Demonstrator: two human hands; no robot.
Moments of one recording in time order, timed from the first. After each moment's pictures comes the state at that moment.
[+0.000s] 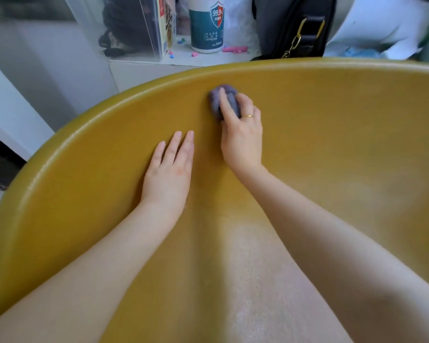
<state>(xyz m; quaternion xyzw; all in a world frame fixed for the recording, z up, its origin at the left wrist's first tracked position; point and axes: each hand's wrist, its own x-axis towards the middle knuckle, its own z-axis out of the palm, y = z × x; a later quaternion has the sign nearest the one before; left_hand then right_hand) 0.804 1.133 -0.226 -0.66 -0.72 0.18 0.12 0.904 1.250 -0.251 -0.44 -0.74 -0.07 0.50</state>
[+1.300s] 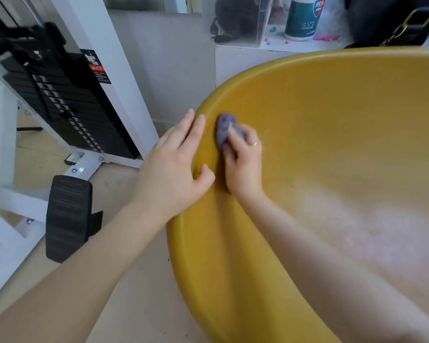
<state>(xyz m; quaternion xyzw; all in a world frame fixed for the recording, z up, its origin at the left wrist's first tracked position) 0.710 0.970 -0.172 -0.64 -0.74 -0.19 0.09 0.794 1.081 -0.254 -0.38 -0.73 0.27 0.50</state>
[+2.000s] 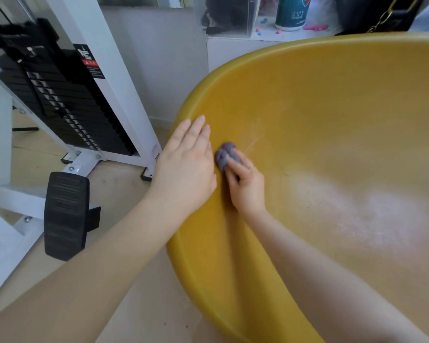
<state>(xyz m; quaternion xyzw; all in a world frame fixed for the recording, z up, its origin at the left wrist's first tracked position) 0.736 0.972 -0.182 -0.68 -0.68 0.10 0.23 0.830 1.055 -0.306 -0.39 -0.75 0.28 0.45</state>
